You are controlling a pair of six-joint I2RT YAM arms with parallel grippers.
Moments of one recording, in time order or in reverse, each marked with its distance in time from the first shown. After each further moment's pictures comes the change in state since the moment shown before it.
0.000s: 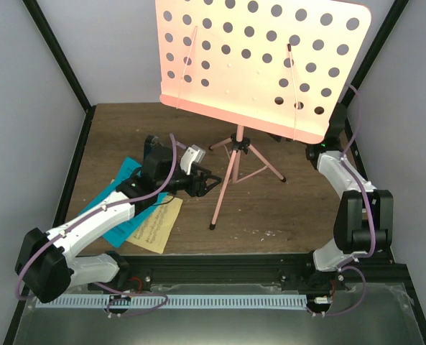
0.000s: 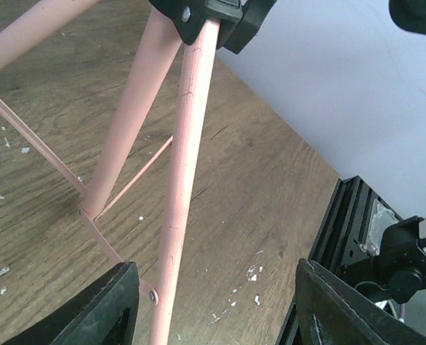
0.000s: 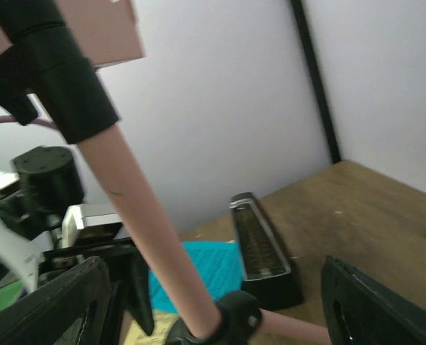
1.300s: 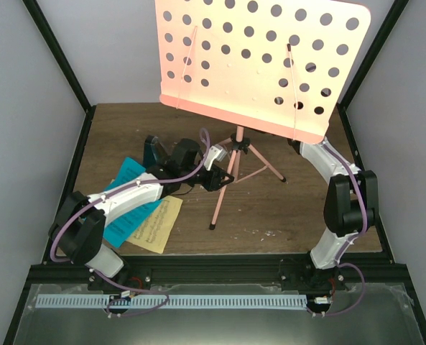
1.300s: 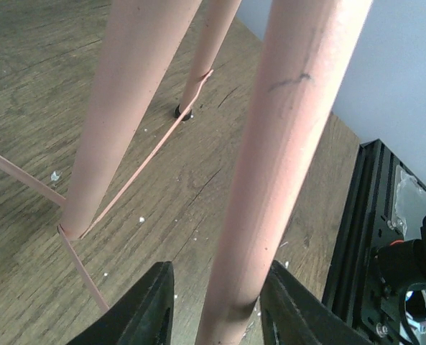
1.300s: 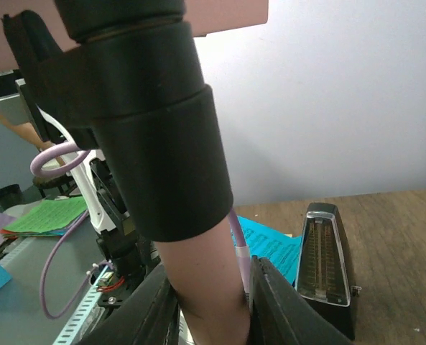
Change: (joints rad) left arm -0.018 0.342 0.154 0.042 0.067 0.085; right arm 0.172 0.196 0.274 0.176 -0.241 0.097
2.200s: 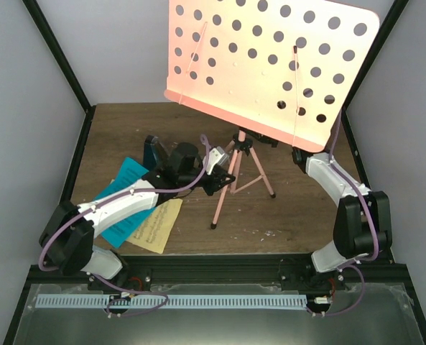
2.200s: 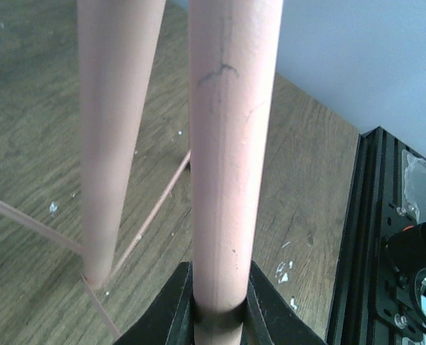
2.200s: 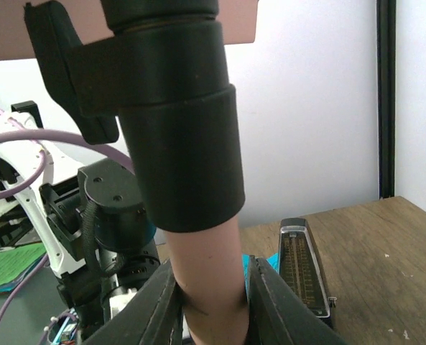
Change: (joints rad) left arm -0.047 -0.080 -0.037 0.050 -0.060 0.097; right arm 0.003 -0.187 -0.231 -0.034 0.208 -0.108
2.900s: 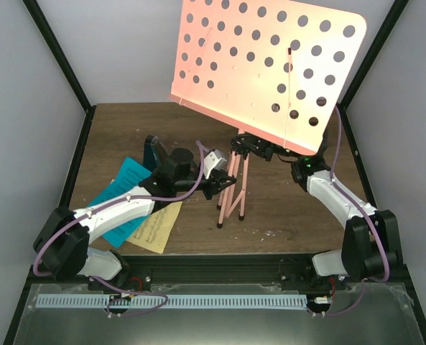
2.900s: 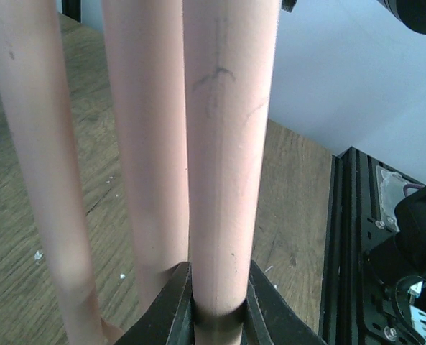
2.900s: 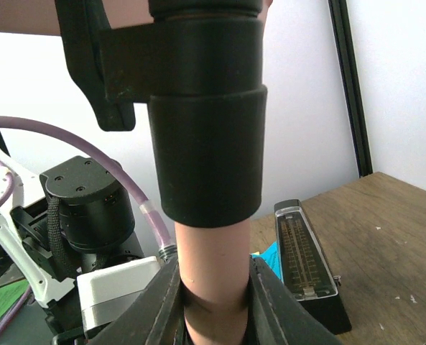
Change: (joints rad) left arm -0.018 -0.066 -0.092 0.160 0.022 0.006; right arm 0.063 -0.165 -0.208 -0.143 0.200 -0.067
